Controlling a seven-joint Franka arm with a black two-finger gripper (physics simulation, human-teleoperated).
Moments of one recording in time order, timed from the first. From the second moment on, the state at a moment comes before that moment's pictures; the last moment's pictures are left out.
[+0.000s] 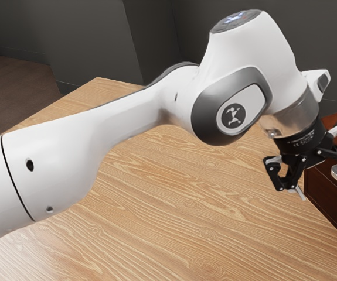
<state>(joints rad) -0.30 0.39 -0.19 -1.22 -0.13 1.95 -1.14</state>
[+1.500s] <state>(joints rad) -0.29 0.47 -0.19 -1.20 -0.13 2.02 -1.23</state>
